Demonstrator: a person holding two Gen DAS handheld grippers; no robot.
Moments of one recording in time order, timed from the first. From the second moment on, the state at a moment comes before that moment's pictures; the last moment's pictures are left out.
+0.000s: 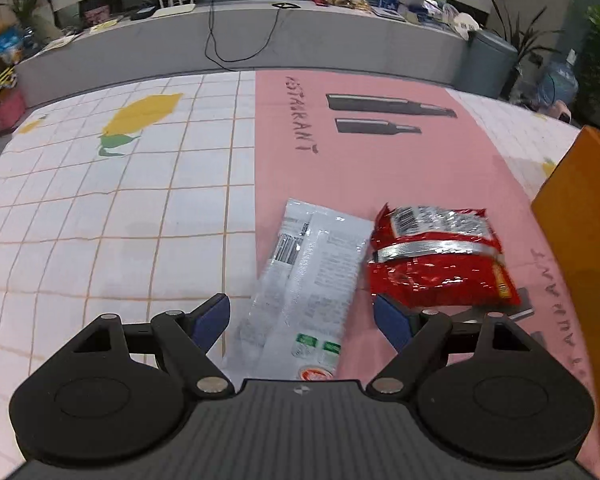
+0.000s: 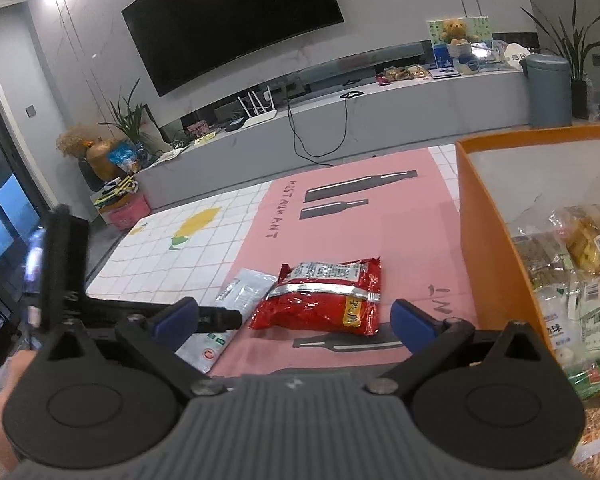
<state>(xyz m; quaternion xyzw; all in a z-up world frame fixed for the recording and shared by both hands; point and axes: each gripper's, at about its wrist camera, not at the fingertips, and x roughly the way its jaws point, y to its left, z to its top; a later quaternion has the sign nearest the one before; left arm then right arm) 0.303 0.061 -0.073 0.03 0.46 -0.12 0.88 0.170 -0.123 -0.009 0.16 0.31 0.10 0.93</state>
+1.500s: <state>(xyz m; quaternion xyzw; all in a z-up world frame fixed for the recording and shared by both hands) 0.218 0.095 -0.023 -0.08 0.40 0.01 0.91 0.181 -0.102 -0.017 0.11 0.33 0.10 0.93</state>
